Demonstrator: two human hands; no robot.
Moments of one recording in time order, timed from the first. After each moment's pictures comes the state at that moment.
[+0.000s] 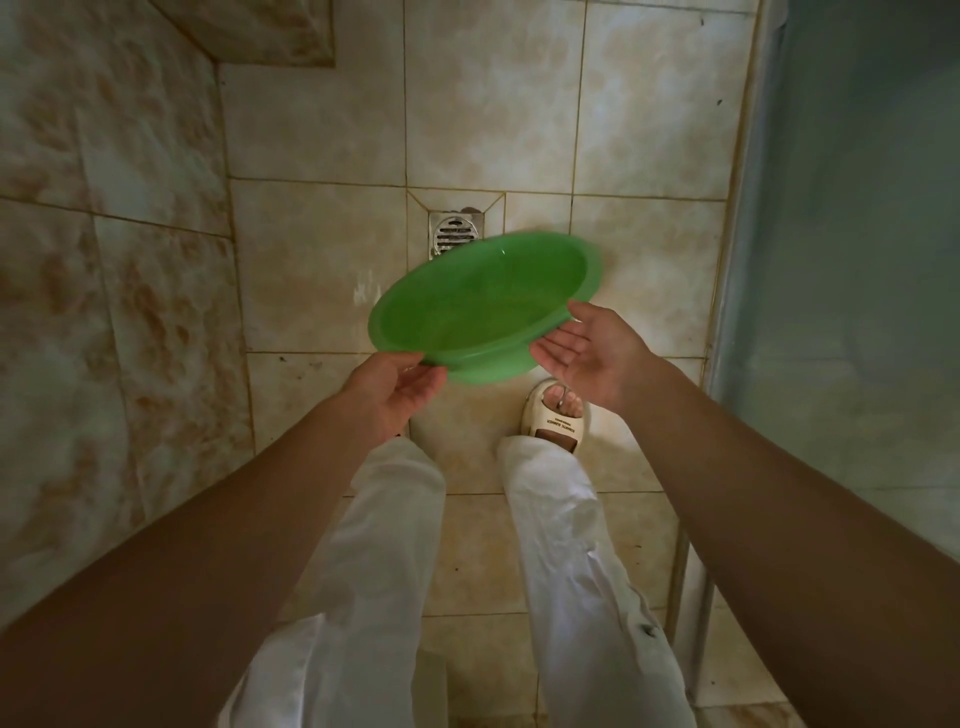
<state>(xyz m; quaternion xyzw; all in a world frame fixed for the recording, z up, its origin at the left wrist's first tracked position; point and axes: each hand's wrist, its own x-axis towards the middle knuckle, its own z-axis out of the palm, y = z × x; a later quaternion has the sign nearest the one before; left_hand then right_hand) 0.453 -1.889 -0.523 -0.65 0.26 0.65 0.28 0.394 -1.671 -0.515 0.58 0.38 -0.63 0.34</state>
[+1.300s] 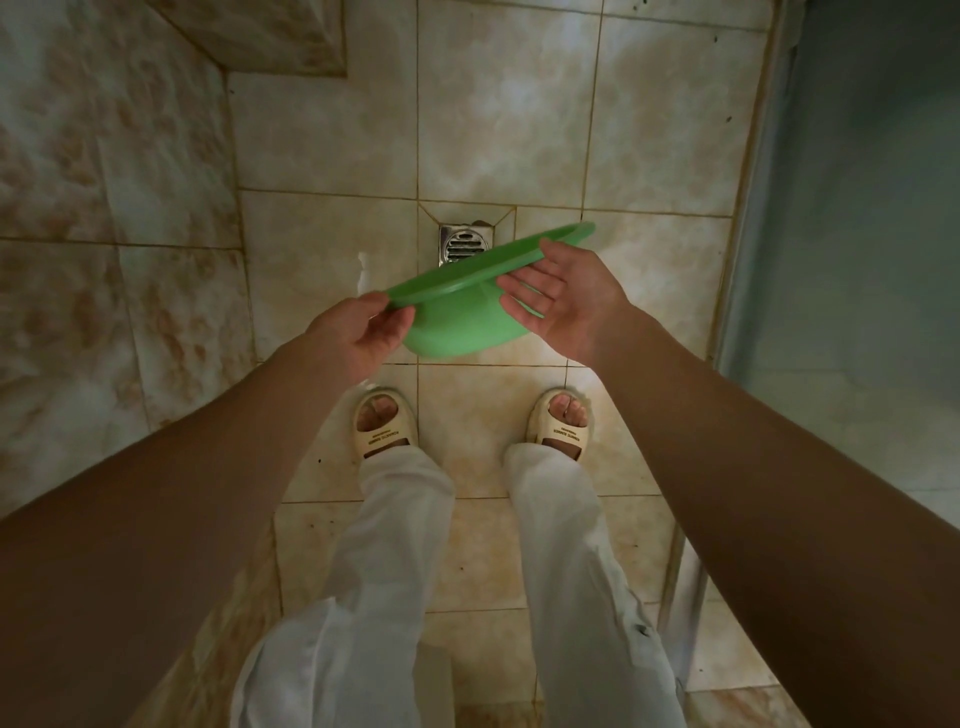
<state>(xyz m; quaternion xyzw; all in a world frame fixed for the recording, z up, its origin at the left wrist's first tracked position) 0.371 -1.952 -0.531 -0.66 0.25 0.67 0.22 0.314 -1.737 -0.490 0.51 0.42 -0.65 0.36</state>
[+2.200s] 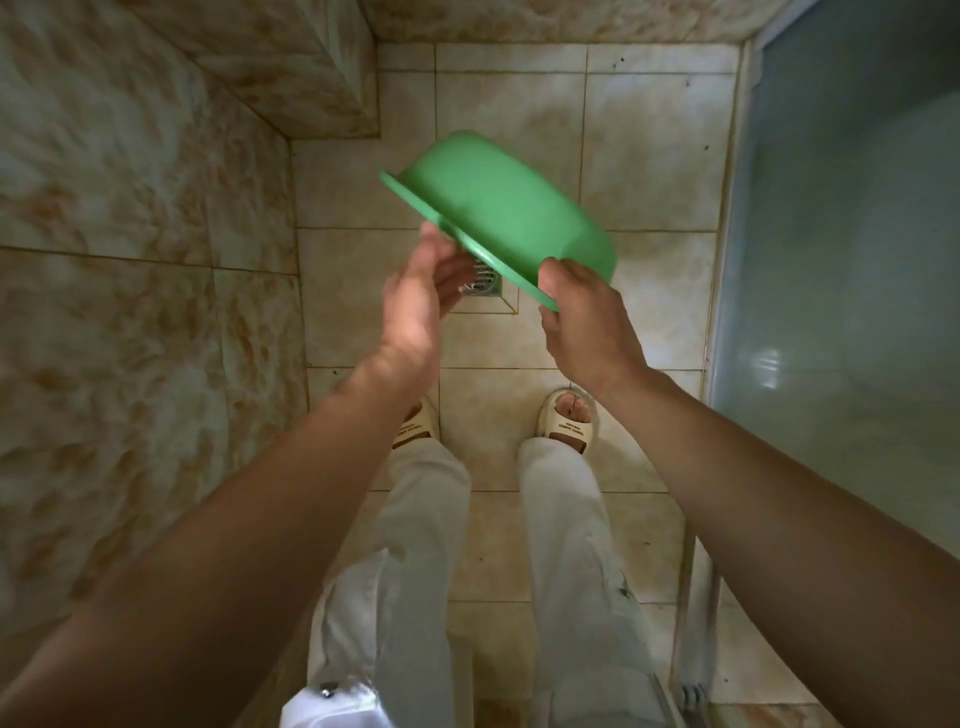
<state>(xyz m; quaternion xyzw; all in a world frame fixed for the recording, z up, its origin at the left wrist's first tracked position) 0.357 -1.863 -0.376 -0.45 0.53 0.70 0.16 0.356 -1.701 -0.372 -0.11 0.95 -0.24 0.18</state>
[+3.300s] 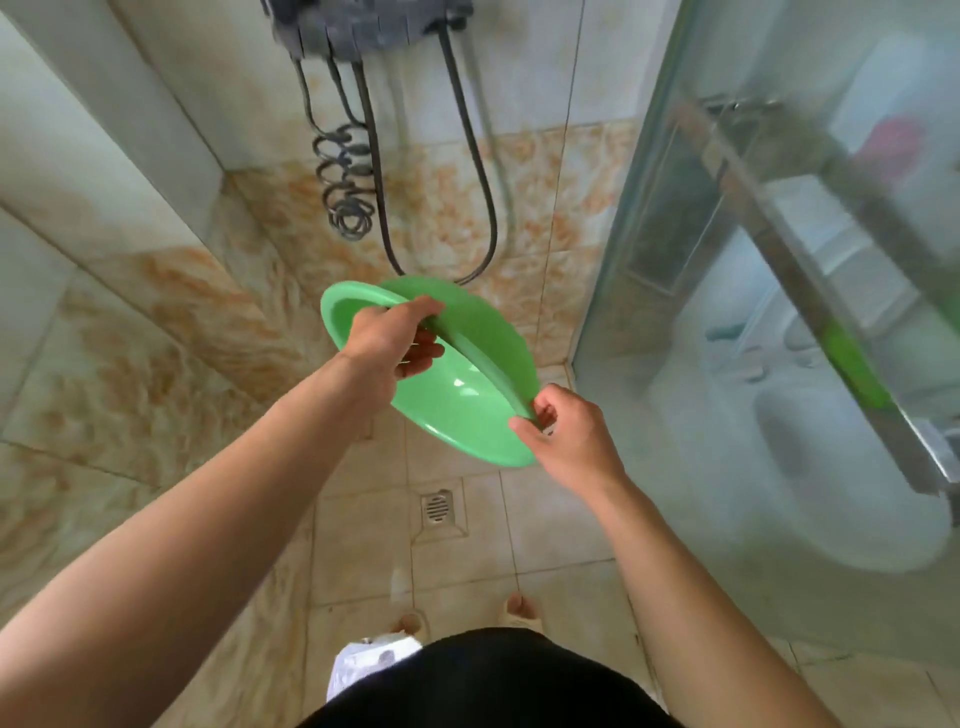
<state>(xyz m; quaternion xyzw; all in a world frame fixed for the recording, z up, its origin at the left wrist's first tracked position) 0.318 -1.733 0.072 -0.27 0.71 0.64 0.12 0.404 -1.537 -0.015 0.02 0.90 -0.44 0.00</state>
